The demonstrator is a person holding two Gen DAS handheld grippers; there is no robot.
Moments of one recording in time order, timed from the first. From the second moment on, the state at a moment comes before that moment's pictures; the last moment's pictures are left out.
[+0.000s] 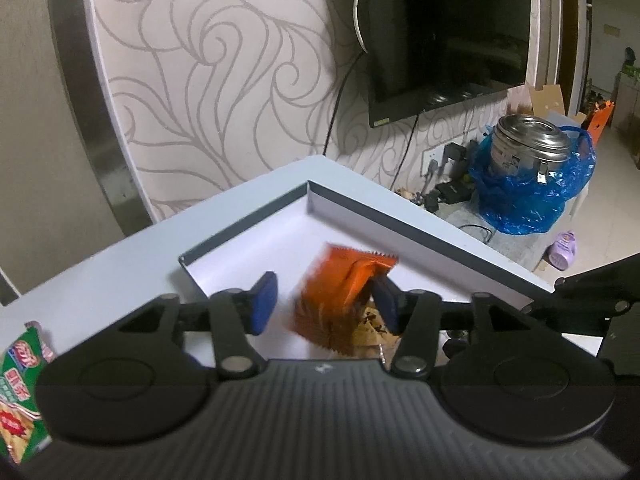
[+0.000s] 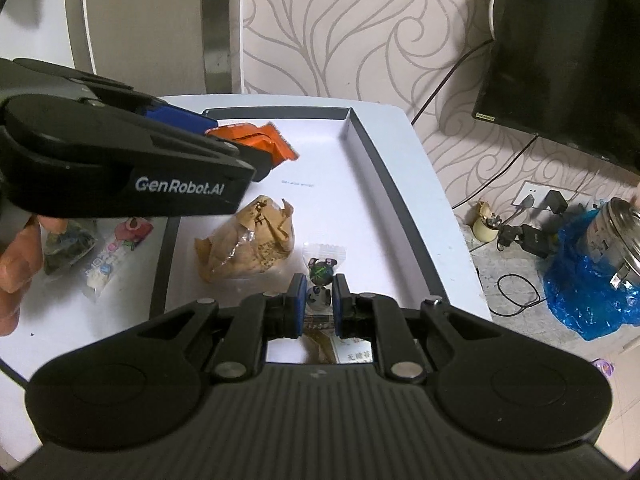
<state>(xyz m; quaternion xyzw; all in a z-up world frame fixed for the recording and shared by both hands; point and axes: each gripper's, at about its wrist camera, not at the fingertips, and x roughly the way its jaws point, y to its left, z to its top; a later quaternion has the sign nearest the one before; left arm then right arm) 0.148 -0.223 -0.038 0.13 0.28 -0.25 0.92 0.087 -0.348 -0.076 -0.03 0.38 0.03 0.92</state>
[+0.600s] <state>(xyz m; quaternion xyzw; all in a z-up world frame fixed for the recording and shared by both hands) 0.116 -0.189 -0.027 0.13 0.26 -0.24 0.93 0.058 -0.326 -0.056 -0.03 0.33 0.01 0.94</state>
